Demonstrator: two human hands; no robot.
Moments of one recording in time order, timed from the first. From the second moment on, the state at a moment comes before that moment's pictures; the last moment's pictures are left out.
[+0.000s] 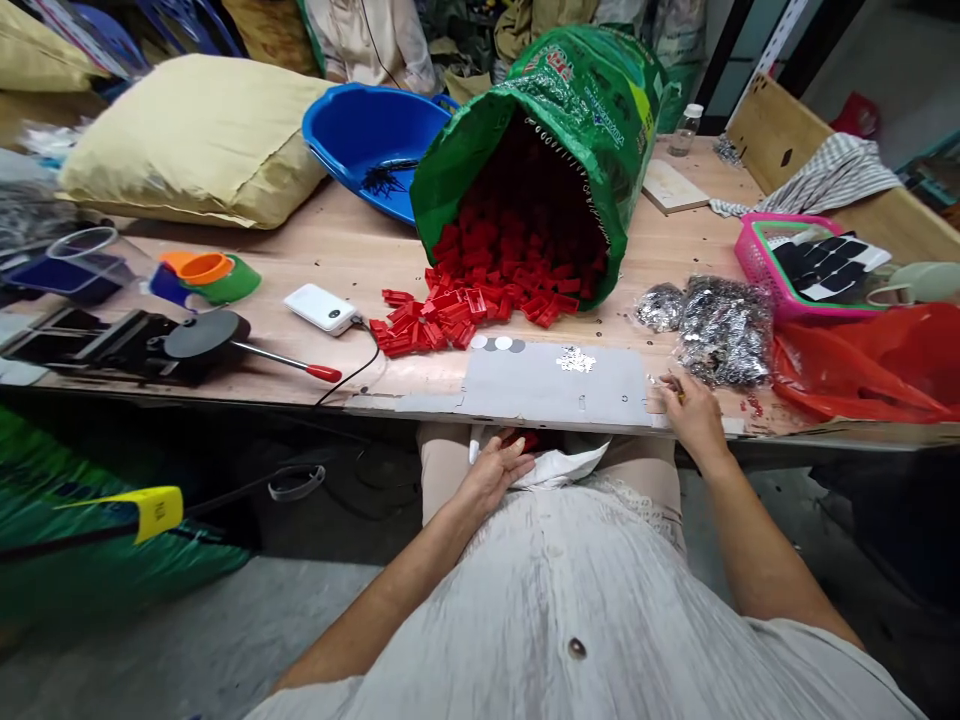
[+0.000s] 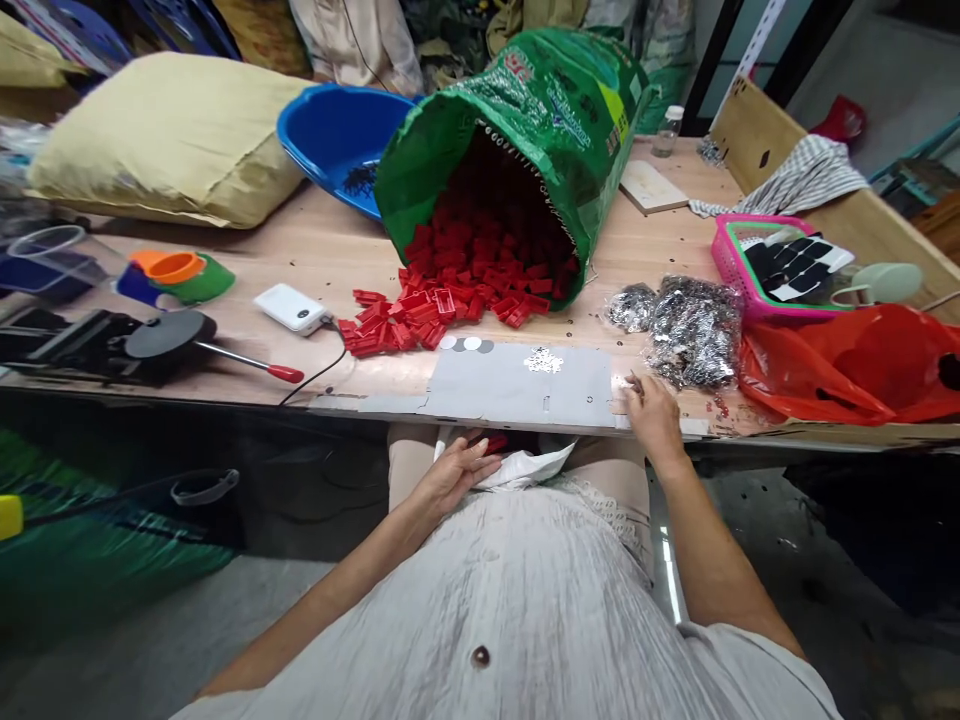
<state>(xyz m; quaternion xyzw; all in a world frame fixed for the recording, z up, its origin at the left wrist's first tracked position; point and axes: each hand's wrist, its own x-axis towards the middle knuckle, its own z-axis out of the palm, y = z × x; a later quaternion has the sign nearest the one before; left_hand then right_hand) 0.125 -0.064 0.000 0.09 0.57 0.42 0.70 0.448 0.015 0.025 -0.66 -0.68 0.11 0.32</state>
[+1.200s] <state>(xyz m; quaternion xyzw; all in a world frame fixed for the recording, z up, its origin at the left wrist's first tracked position) 0.035 0.115 0.060 0.55 0.79 0.26 0.01 0.459 0.039 0.000 -0.72 -0.64 0.01 0.27</state>
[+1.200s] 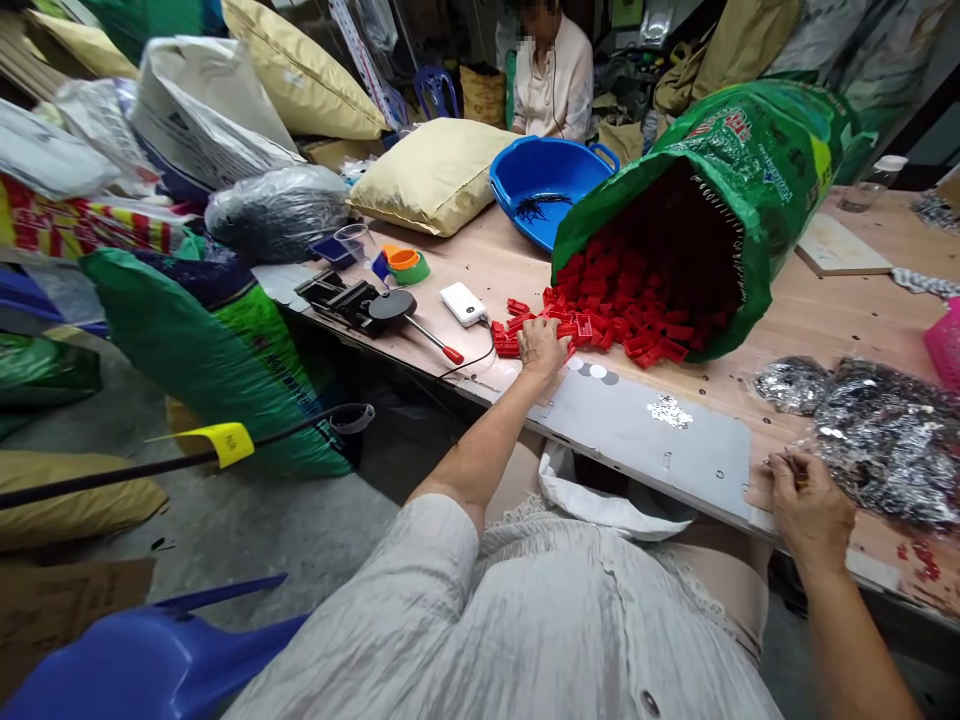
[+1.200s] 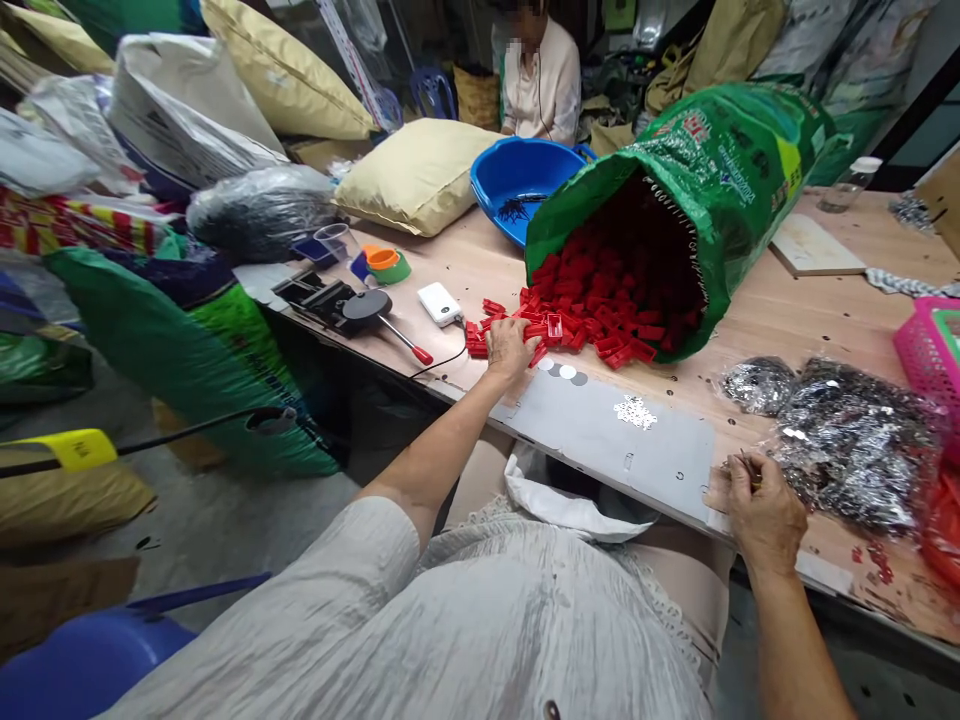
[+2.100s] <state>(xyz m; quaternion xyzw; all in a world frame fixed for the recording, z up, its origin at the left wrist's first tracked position) 0.132 -0.029 0.100 0.09 0.33 0.49 0.80 0.330 0.008 0.101 -0.40 -0.76 0.28 0.43</state>
